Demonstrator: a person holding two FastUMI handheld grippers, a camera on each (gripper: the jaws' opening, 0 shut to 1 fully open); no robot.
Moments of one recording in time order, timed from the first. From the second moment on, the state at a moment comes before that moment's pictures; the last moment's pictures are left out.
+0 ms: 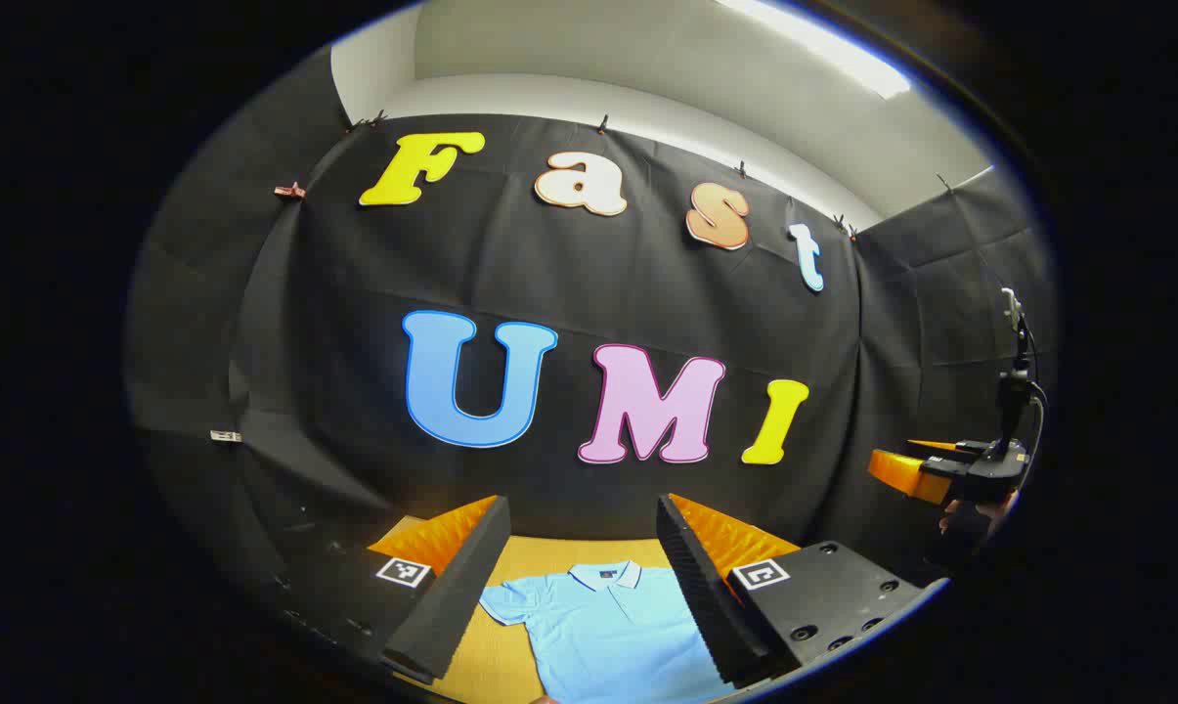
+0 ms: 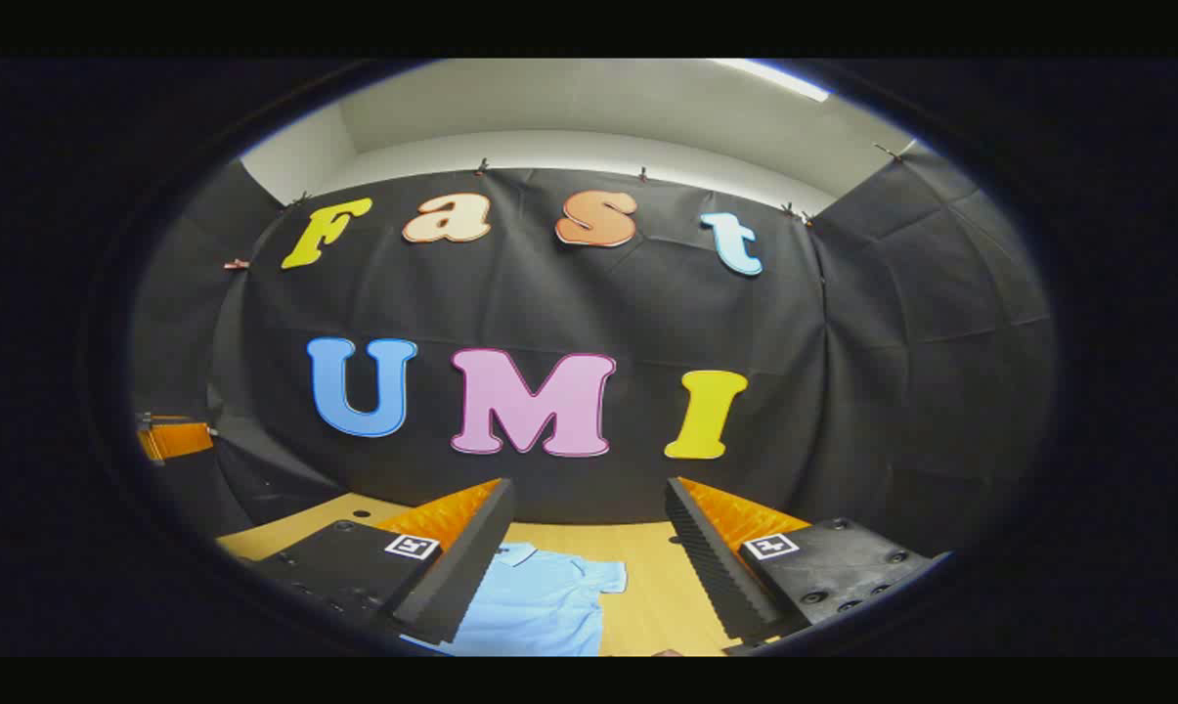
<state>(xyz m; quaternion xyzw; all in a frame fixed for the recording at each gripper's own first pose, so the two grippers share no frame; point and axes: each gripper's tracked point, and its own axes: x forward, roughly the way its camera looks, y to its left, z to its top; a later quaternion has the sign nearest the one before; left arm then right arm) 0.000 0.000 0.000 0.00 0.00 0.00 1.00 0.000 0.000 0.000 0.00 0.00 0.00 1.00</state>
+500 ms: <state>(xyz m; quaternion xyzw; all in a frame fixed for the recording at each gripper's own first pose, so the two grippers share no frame) -0.018 0.023 0.008 0.00 -0.01 0.02 1.00 -0.015 0.026 0.006 -0.01 0.00 0.02 1.00</state>
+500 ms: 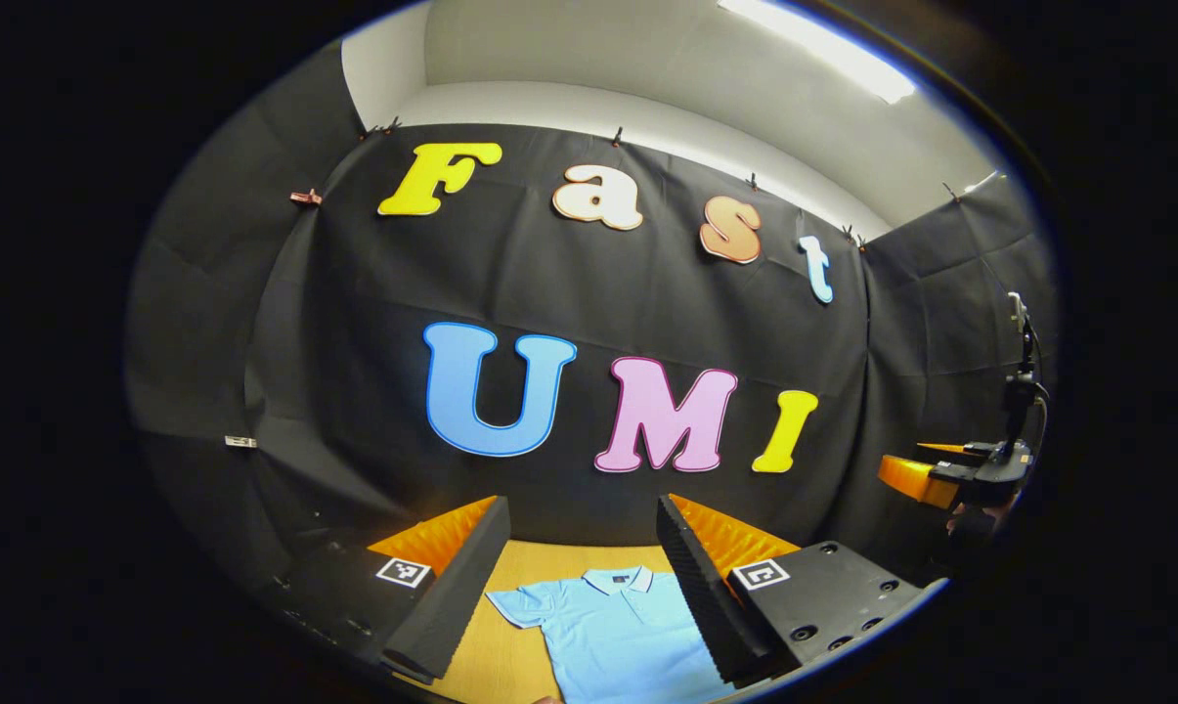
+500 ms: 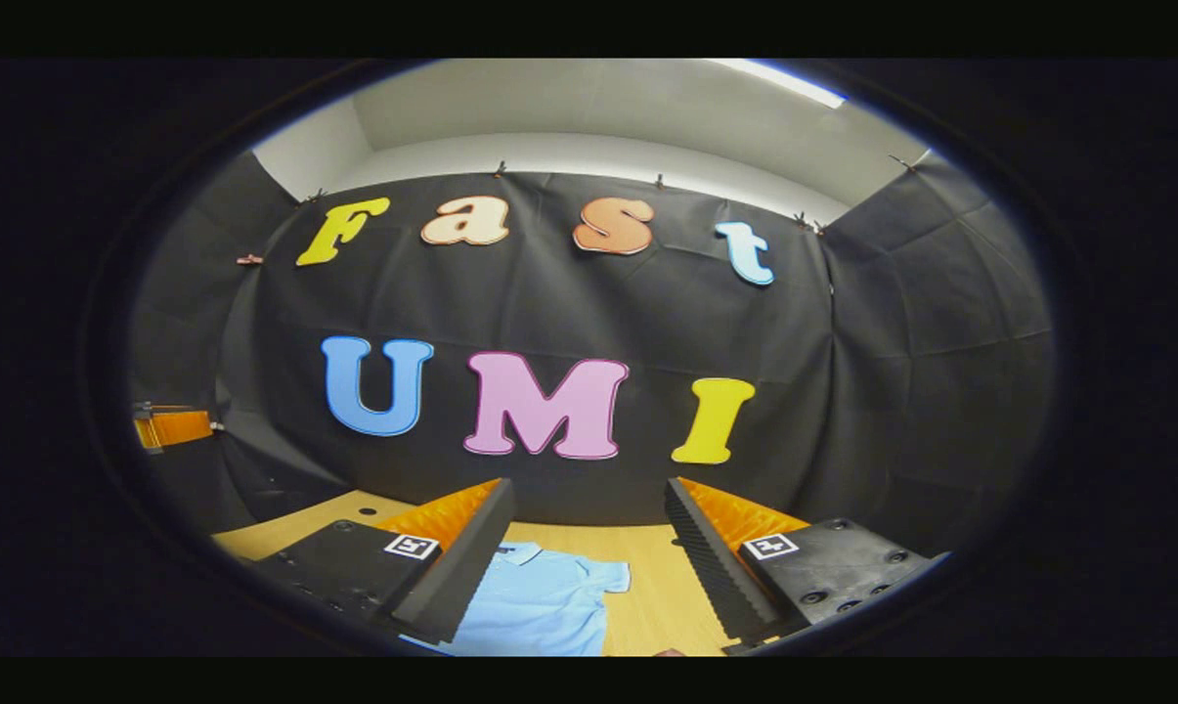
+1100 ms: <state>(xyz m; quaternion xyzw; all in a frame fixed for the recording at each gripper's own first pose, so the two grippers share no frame) -0.031 0.029 0.016 0.02 -0.01 0.03 1.00 -0.020 0.033 0.007 -0.02 0.00 0.02 1.00</state>
